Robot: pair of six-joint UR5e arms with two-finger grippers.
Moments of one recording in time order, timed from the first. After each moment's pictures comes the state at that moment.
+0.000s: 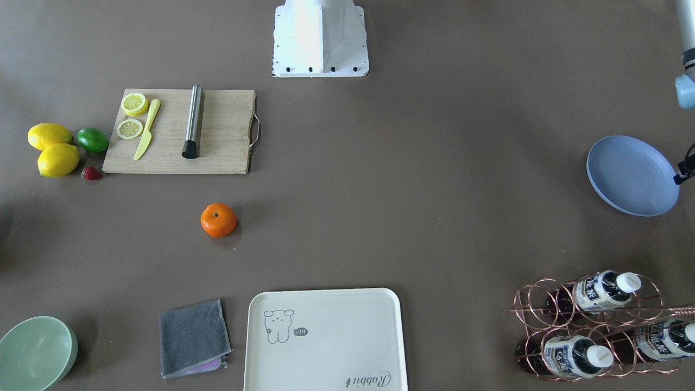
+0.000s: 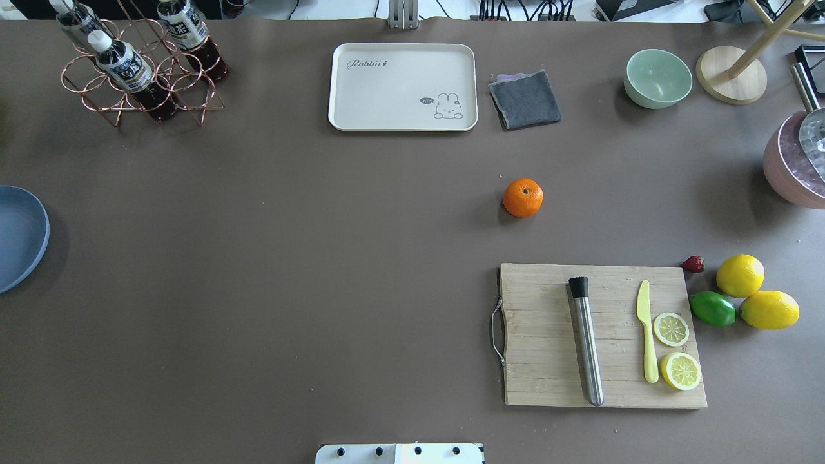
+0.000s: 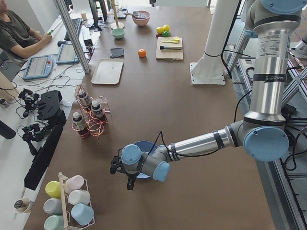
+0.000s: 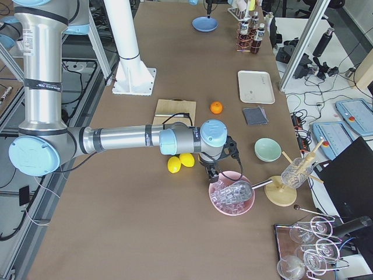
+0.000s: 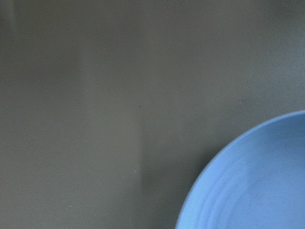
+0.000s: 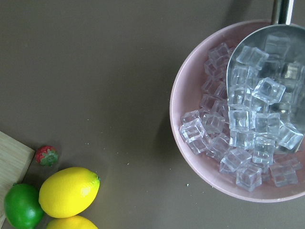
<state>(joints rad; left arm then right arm) -1.34 -1.59 -1.16 -2.27 -2.31 -0.25 1.49 -1.63 1.75 -1.57 2.46 -0.27</state>
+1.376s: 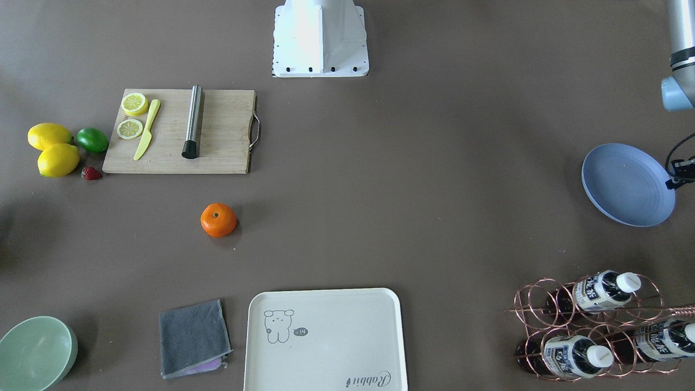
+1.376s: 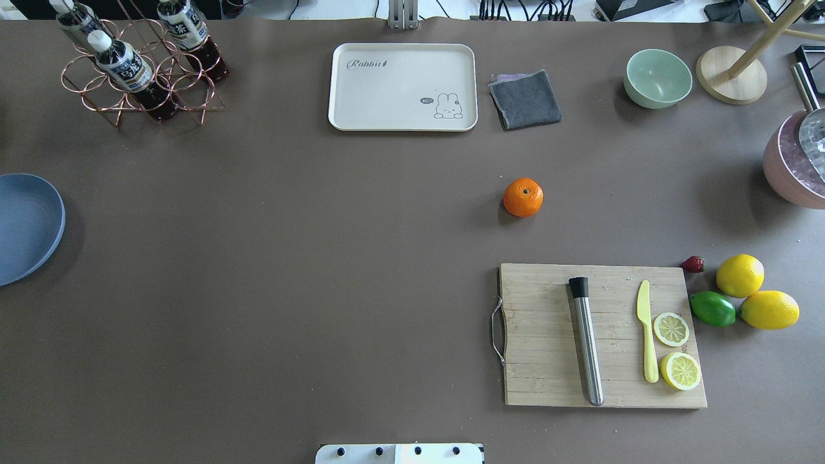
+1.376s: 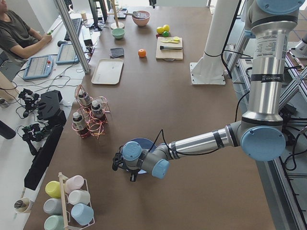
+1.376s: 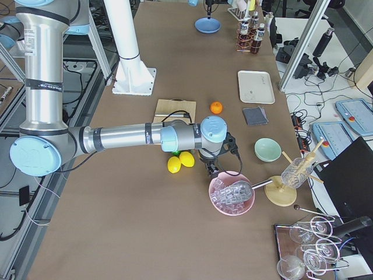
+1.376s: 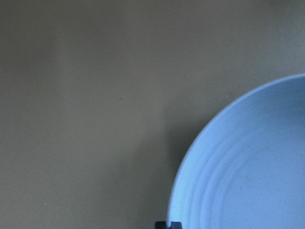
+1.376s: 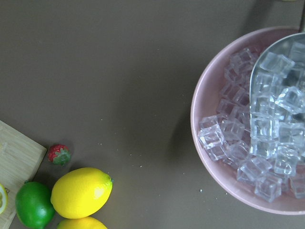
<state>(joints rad) -1.32 -1.59 -1.20 -2.29 -2.34 -0.36 1.44 -1.63 1.78 -1.57 2.46 -0.27</state>
